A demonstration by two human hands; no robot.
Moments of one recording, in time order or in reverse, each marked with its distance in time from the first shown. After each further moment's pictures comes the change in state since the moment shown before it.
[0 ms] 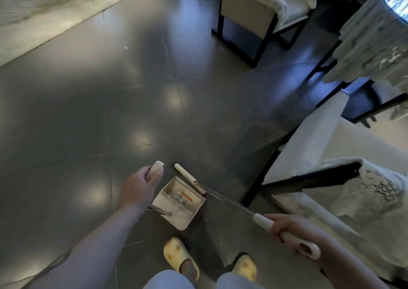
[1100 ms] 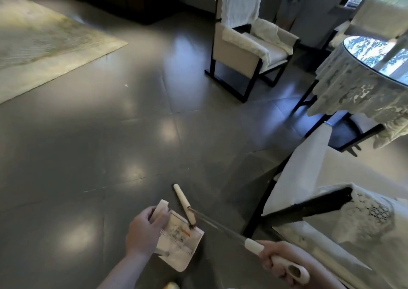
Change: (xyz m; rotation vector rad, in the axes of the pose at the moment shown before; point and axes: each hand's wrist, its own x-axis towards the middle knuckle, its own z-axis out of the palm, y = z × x) left_hand -0.022 -0.007 -0.001 -0.185 0.024 0.011; right_hand 0.004 -0.006 0.030 0.107 -0.221 -0.032
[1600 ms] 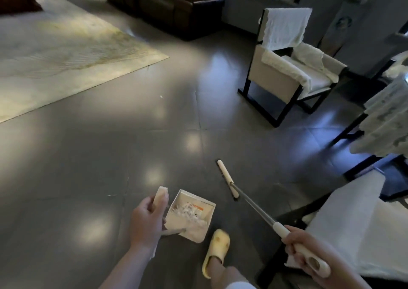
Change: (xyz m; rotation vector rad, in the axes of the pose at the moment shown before) left_hand 0.078 0.062 -0.029 -0.326 0.293 -0.037; right_hand 0.029 -0.140 -0.025 0.016 0.132 -0.196
